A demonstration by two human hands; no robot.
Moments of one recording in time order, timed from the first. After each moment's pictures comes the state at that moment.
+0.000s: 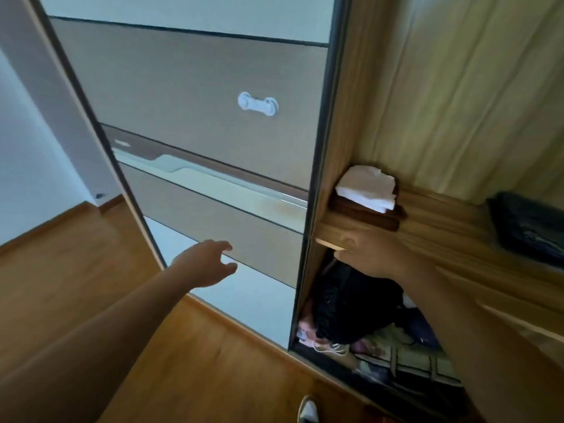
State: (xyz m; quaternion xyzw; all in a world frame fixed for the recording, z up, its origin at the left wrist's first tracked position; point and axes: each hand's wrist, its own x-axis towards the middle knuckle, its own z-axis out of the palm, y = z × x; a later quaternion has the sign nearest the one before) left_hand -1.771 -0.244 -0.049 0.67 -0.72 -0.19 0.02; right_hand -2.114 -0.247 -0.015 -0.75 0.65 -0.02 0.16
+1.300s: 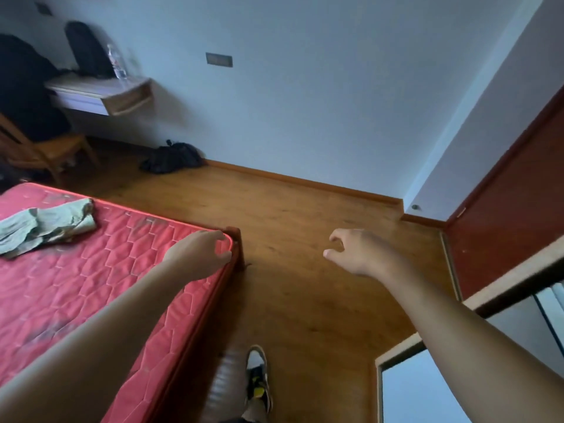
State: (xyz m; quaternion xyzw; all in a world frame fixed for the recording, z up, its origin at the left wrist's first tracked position) left_hand -1.158 -0.175 -0.079 0.97 -0.12 -0.15 0.12; right_hand -1.236 -0.481 -0.044 -0.98 0.08 0.14 0.09
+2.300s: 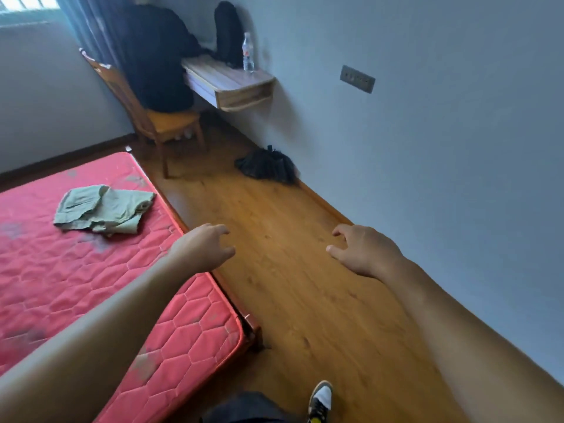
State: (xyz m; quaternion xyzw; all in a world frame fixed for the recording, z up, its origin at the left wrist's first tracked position) left_hand -0.601 -0.202 -0.134 0.96 0.18 -0.12 0.16; right_hand -0.501 -0.507 -0.088 -0.96 -0.22 0.17 0.05
